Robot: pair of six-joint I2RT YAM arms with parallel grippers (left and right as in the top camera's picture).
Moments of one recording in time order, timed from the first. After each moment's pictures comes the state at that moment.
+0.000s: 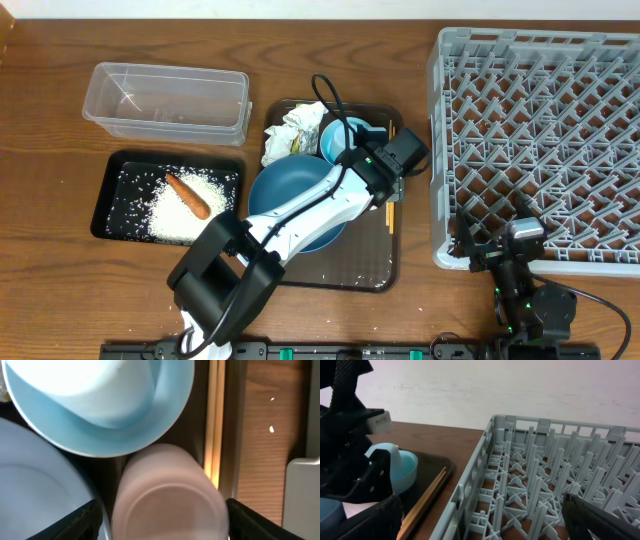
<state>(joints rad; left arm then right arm) -0.83 1.94 1.42 -0.71 -0.22 -0.79 -0.04 0.01 0.01 -0.05 -0.24 -0.01</state>
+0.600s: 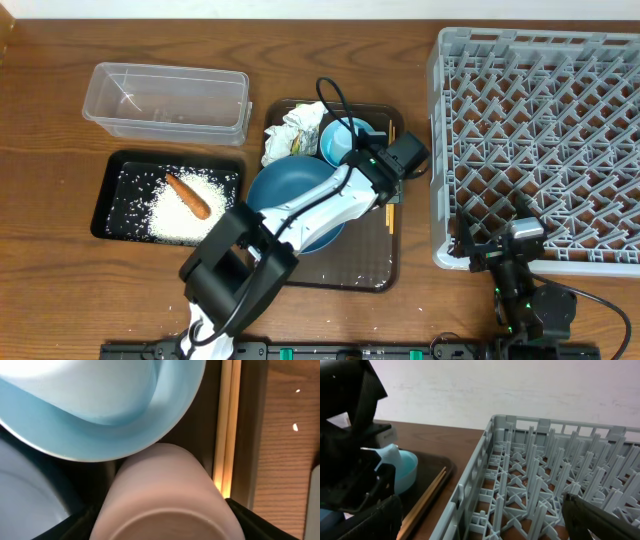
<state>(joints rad) -0.83 1.99 1.42 -0.70 -0.22 -0.80 -0.04 0.01 0.01 -0.05 -0.24 -0.01</state>
